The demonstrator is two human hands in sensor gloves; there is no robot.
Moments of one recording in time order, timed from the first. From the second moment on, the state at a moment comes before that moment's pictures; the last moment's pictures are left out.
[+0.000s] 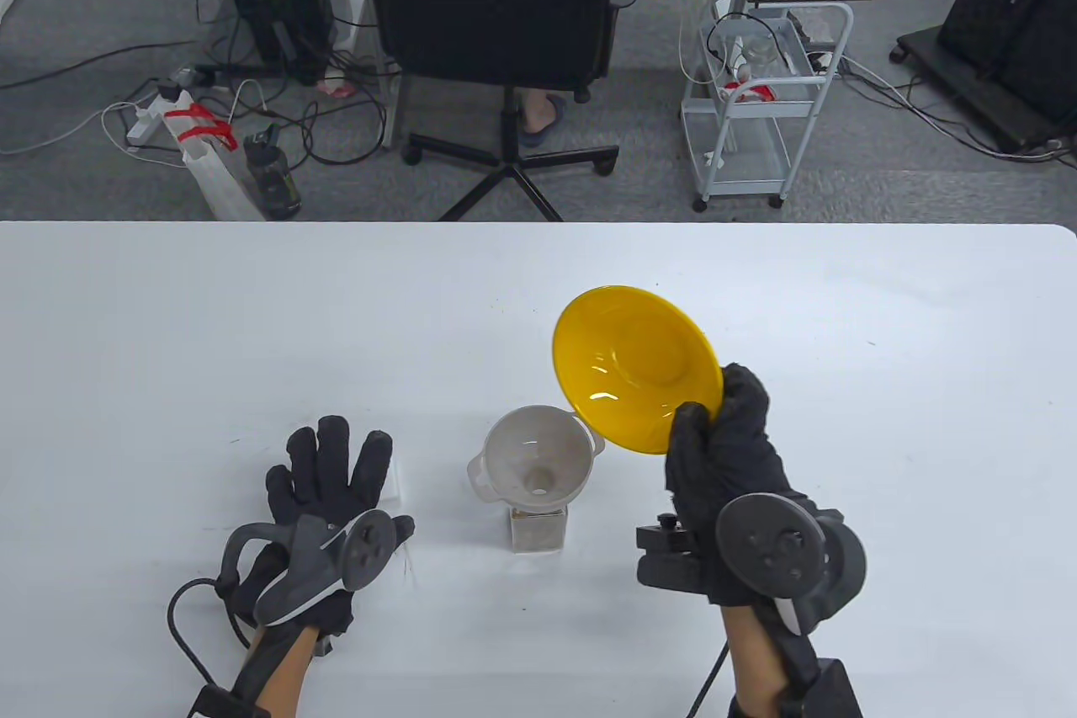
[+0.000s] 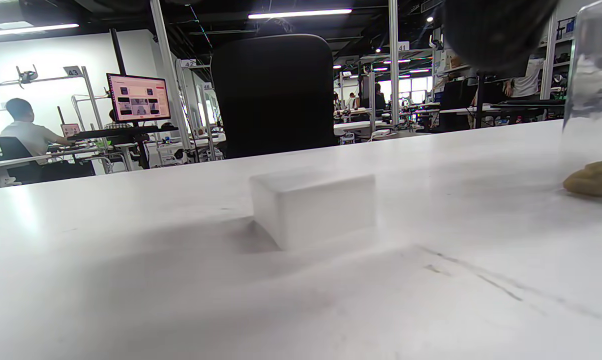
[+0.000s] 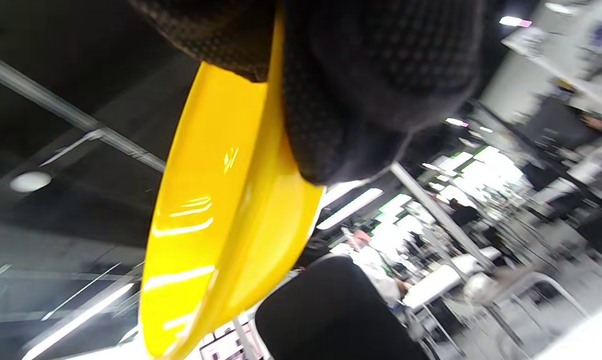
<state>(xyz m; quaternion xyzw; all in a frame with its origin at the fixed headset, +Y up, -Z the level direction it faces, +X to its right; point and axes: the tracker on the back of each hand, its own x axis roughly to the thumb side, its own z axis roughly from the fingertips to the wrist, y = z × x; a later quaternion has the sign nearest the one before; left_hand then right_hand) -0.216 -0.697 -0.243 0.00 -0.08 -0.06 1.00 0.160 -0.574 -0.237 -0.02 -0.33 0.87 0.36</state>
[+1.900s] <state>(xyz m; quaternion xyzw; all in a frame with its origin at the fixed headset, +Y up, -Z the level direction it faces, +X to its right) -0.219 -0.700 -0.245 0.00 -0.07 -0.06 1.00 0.148 -0.625 -0.225 0.12 -0.20 0.93 0.30</state>
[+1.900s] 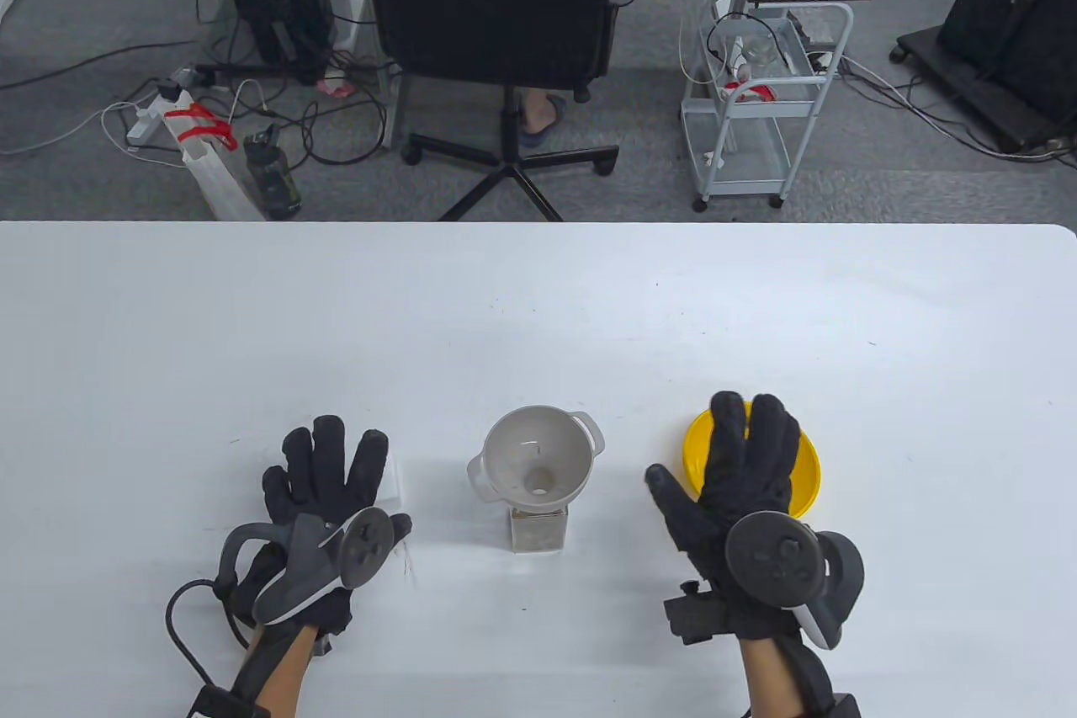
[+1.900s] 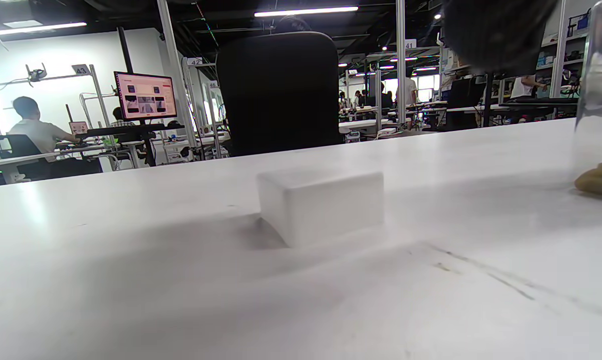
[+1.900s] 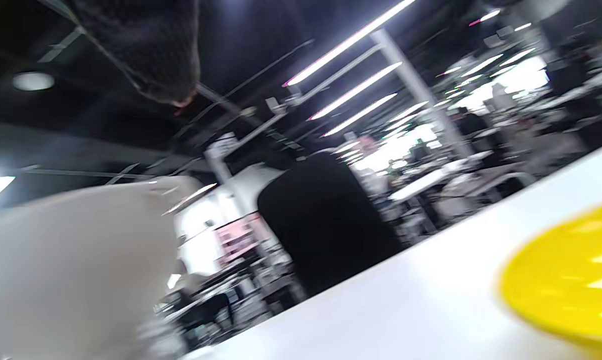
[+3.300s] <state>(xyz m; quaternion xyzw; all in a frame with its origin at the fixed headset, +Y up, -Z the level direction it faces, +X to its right) -0.220 -0.704 -0.246 0.00 -0.07 -0.06 1.00 0.059 -0.640 -0.222 0.28 -0.16 0.92 0.21</state>
